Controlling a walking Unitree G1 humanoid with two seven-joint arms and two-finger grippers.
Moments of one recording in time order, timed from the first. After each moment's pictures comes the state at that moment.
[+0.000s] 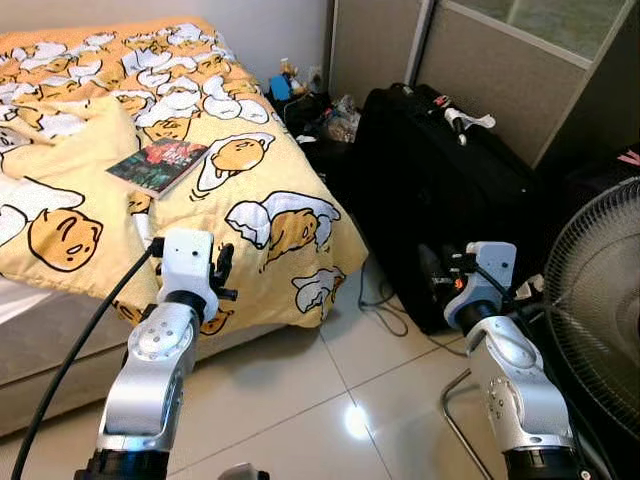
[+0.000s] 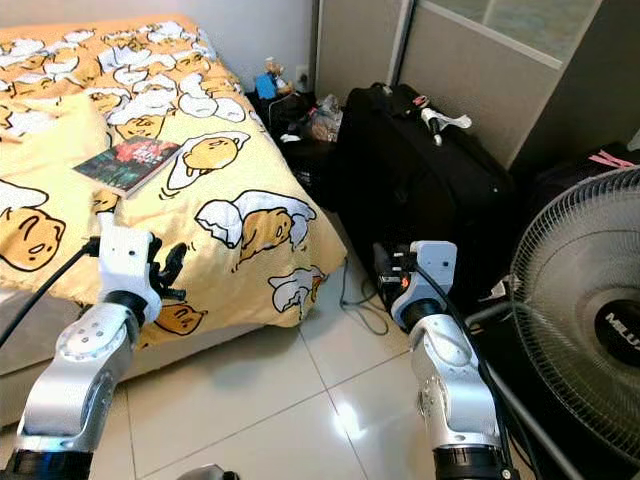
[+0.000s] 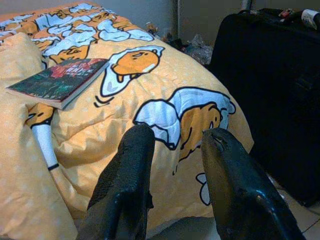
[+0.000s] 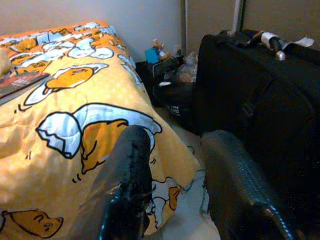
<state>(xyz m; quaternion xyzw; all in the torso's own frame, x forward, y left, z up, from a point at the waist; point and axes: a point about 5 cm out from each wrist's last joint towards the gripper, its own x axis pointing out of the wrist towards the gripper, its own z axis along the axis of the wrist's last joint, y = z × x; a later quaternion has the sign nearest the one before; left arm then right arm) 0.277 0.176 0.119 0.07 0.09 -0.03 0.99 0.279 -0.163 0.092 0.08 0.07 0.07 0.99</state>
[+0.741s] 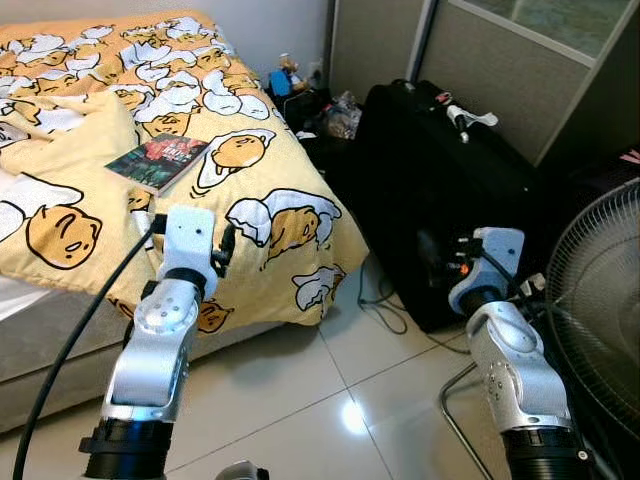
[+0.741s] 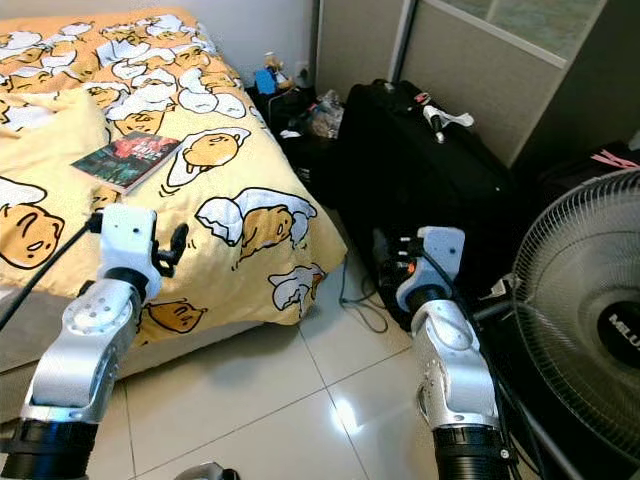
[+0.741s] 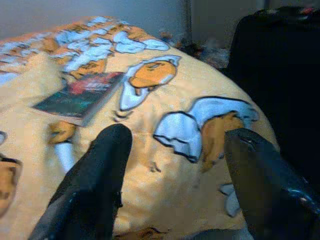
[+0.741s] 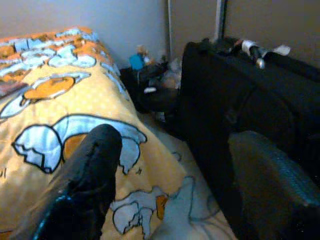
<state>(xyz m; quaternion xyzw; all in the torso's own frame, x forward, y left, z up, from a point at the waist) 0.289 0.177 0.128 0.10 0.08 -0.02 0.99 0.292 -0.168 0.096 0.08 0.06 0.04 0.99</state>
